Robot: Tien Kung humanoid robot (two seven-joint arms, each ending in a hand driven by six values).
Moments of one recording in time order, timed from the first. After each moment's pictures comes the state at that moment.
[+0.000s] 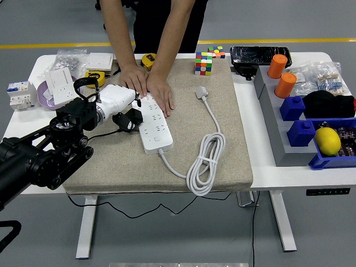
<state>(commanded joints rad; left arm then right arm) -0.76 0.22 -0.72 -0.91 2.17 -0.05 0.13 0.10 -0.09 1.42 0.18 -1.49 -0.04 -0.09</state>
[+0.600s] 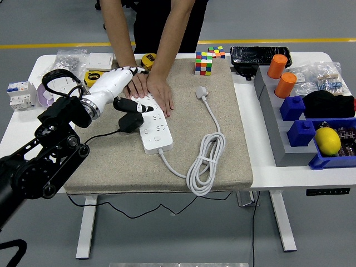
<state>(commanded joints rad) -0.49 0.15 -1.13 -1.27 1.96 0.10 0.09 0.09 -0.08 1.42 0.18 -1.50 -0.04 -0.10</state>
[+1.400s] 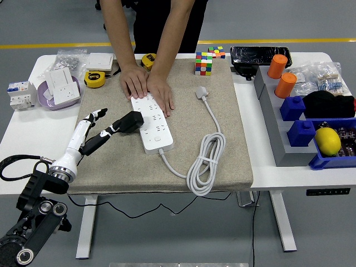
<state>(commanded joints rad) -0.07 0.15 -1.20 -1.38 1.65 0.23 0.06 0.08 -0.08 1.43 0.18 -1.49 -0.04 -0.10</state>
